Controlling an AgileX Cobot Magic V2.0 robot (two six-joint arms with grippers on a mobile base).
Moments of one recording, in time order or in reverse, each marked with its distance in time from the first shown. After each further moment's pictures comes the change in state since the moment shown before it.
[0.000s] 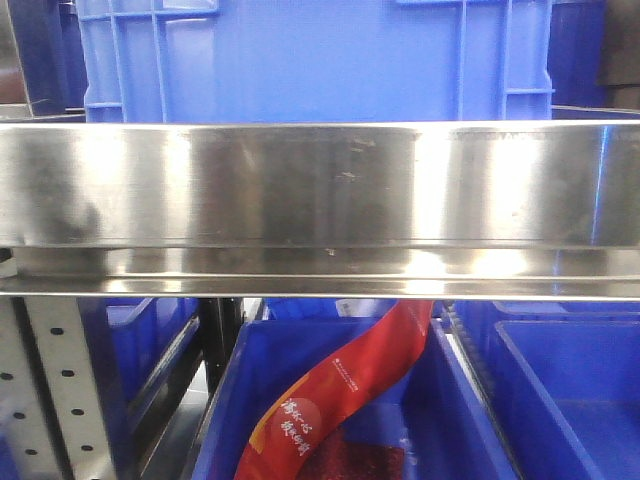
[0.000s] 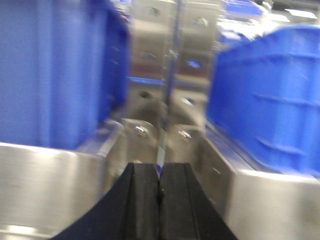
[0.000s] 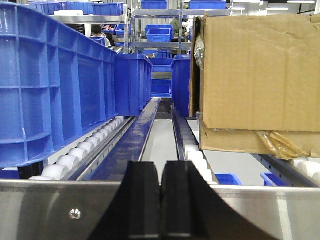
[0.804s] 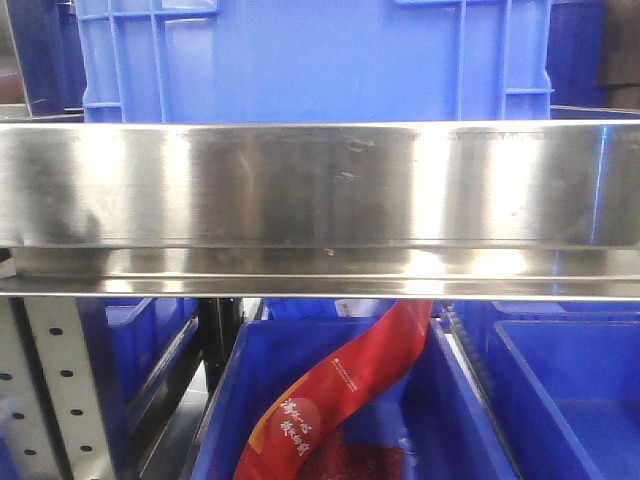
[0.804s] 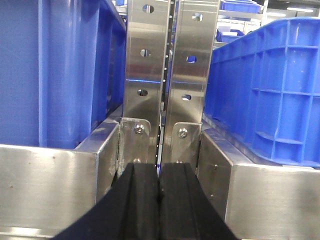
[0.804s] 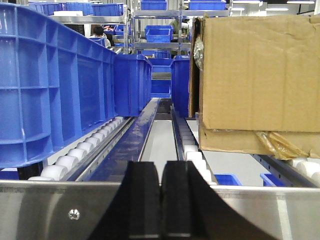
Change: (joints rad) left arm -0.026 -0.002 0.006 -0.068 0.012 0.095; right arm 0.000 0.000 0.000 0.000 0.000 0.002
